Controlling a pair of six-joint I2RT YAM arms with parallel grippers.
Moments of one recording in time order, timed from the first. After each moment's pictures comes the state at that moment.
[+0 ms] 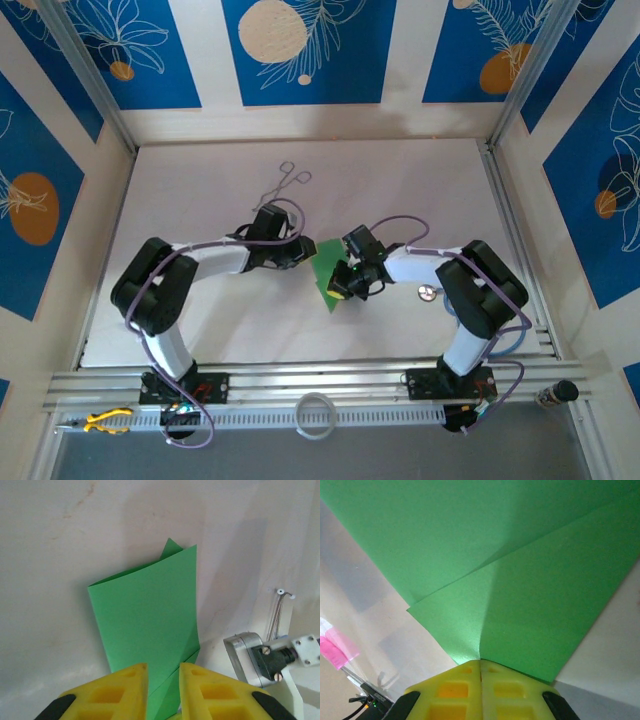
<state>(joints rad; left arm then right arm) -0.58 1.77 0.93 0.03 0.43 -0.94 0.65 1.69 0.80 -0.24 -0.45 1.07</state>
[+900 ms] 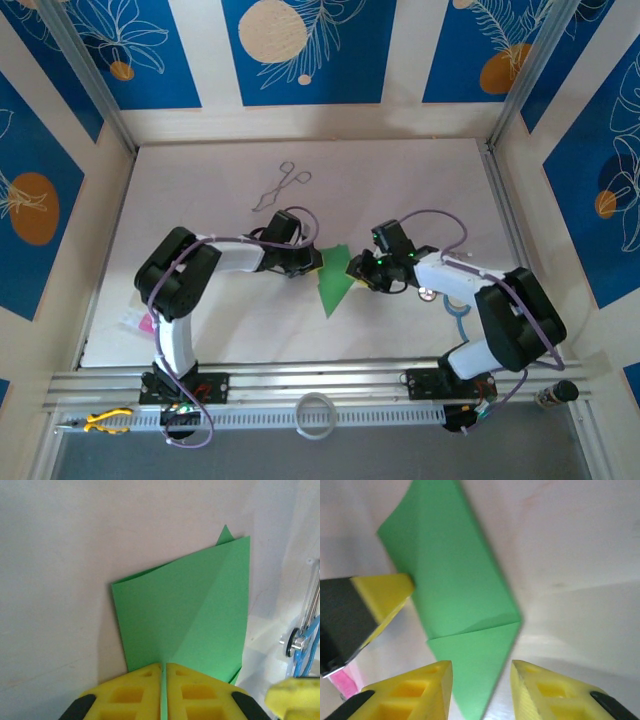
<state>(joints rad) -0.62 1.91 0.98 0.02 0.49 -0.85 0.48 1.44 0.67 -0.26 -0.35 0.98</state>
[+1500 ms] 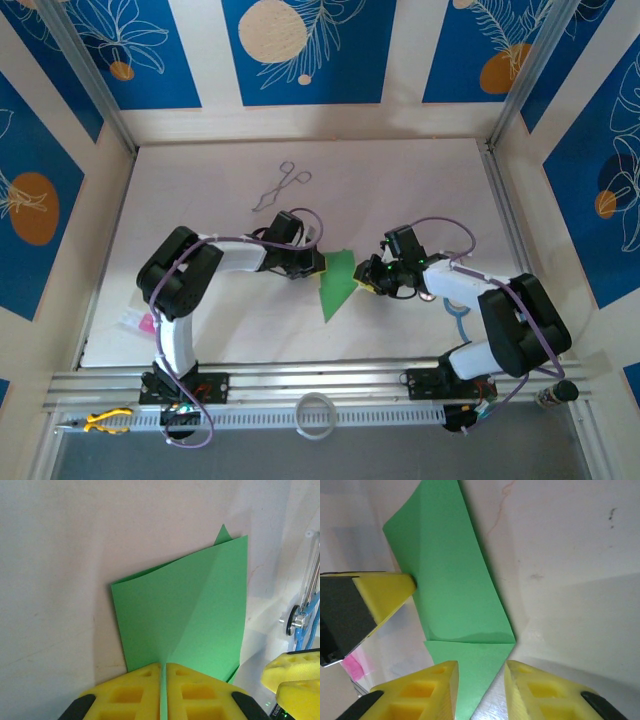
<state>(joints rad) -0.63 1.92 0.99 -0.01 0.54 -0.80 0.42 1.41 0.59 -0.19 -0.45 0.92</state>
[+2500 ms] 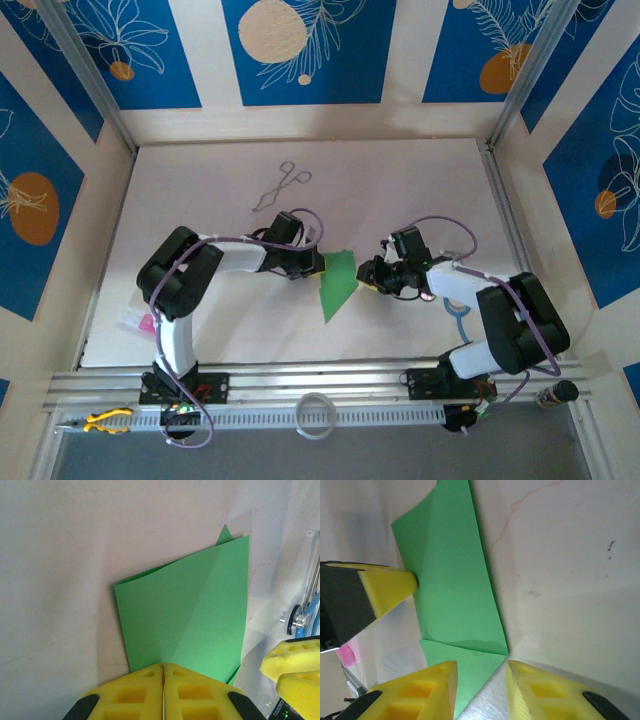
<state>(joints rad) -0.63 1.92 0.99 0.00 0.54 -0.80 0.37 1.43 0.56 -0.13 -0.52 0.78</state>
